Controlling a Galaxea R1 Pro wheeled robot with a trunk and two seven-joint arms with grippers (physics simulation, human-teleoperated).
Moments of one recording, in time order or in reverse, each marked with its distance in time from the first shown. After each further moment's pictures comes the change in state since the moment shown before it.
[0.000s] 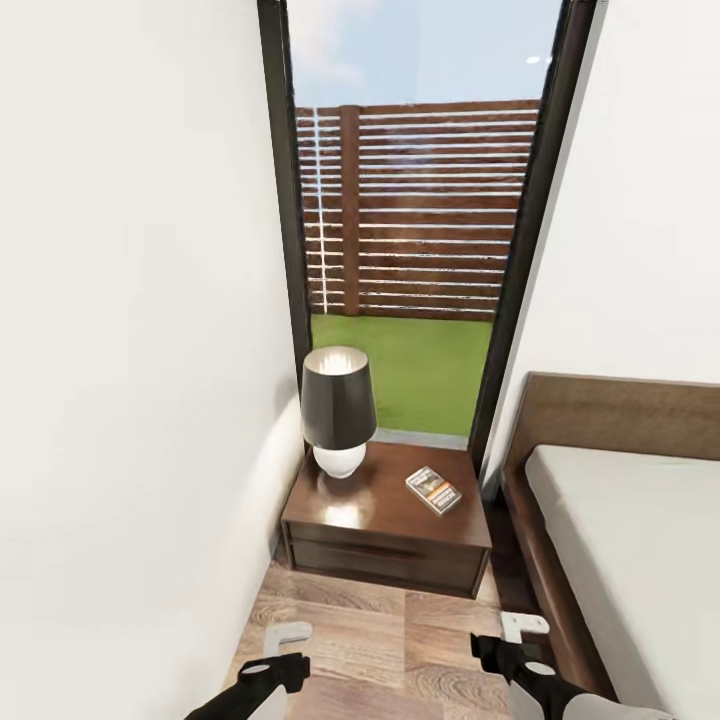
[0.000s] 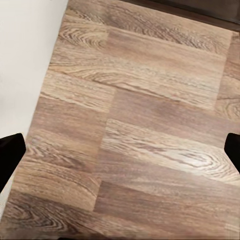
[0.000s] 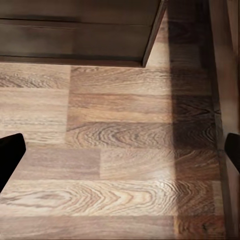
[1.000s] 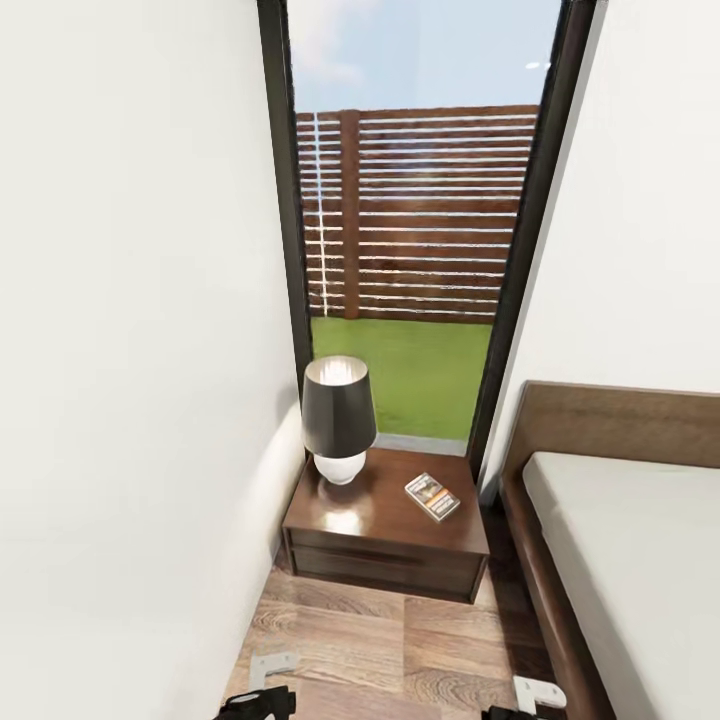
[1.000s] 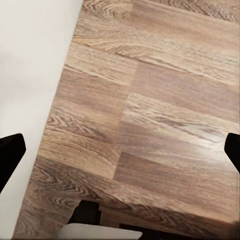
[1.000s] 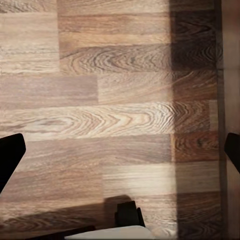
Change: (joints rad) left arm 0.008 -0.017 0.000 0.142 0.020 -0.030 -0.010; right arm 0.098 0.003 0.001 0.017 -0.080 0.140 0.008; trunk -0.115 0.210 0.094
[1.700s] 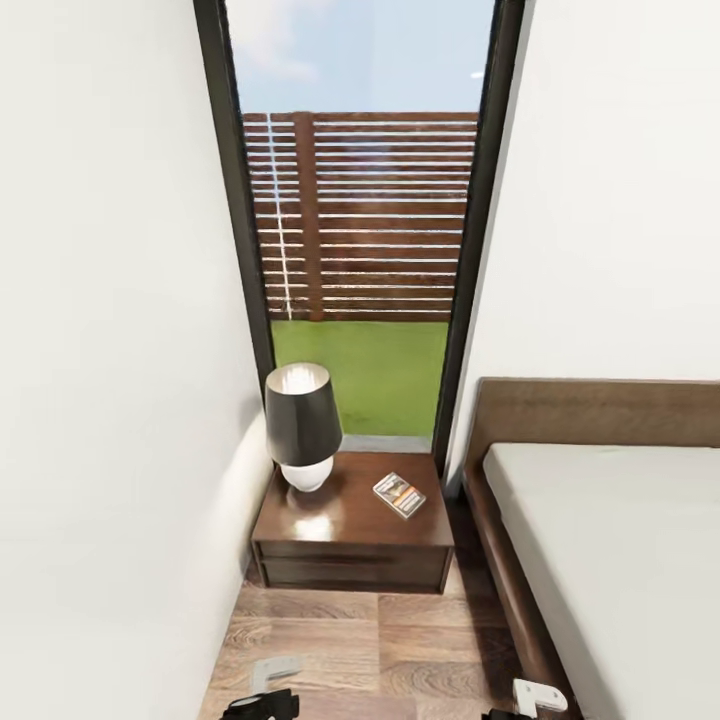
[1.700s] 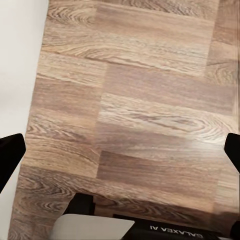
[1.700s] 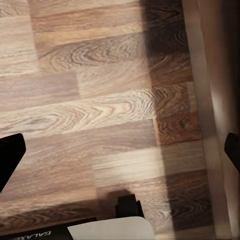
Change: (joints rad) left arm 0.005 -0.004 0.000 0.002 0.011 -0.001 -0.027; right arm 0.007 -0.001 0.000 -0.002 -0.005 0.000 0.004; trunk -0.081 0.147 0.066
